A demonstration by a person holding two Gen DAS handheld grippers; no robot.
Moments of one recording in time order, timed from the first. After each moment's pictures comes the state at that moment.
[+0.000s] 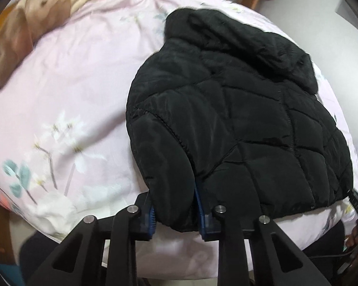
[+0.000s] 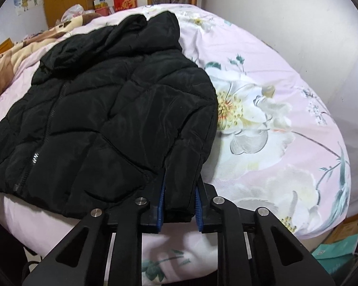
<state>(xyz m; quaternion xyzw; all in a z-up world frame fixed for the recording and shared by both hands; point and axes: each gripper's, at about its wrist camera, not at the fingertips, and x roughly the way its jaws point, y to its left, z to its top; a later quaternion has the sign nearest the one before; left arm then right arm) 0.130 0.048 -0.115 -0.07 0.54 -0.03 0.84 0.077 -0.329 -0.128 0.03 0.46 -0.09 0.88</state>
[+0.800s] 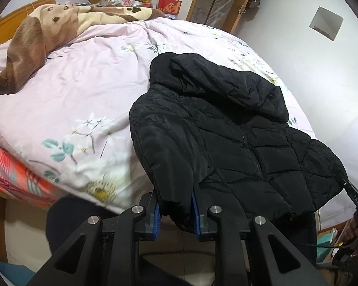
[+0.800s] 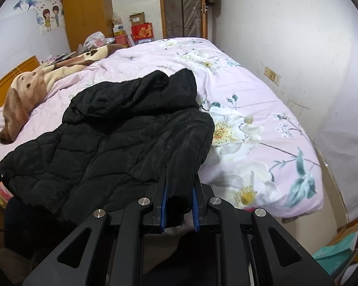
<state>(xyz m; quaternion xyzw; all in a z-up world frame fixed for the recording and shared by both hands) 0.029 0.090 -0.021 -0.10 0.48 -0.08 0.87 -0.023 -0.316 -0.015 0.04 0.39 -0.04 0.92</state>
